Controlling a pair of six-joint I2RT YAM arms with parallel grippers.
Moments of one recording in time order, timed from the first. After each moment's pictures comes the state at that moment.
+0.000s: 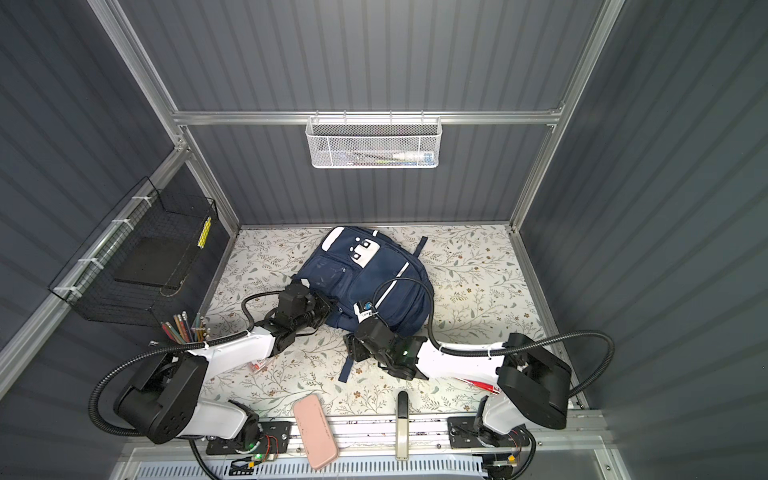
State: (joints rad) left arm -0.52 1.43 0.59 0.31 0.12 -1.21; right arm 1.10 1.51 0.78 0.07 0.24 0.59
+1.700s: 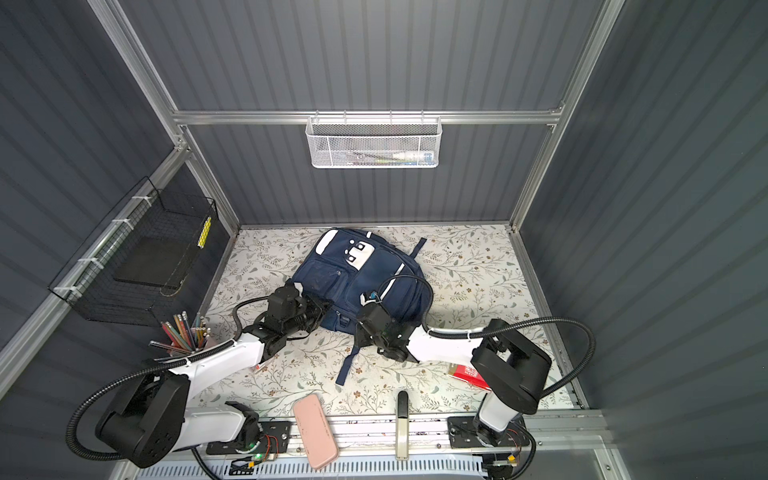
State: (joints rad) left arm -0.46 1.30 0.54 0.23 0.19 -1.24; right arm 0.97 1.60 0.83 0.01 0.15 0.67
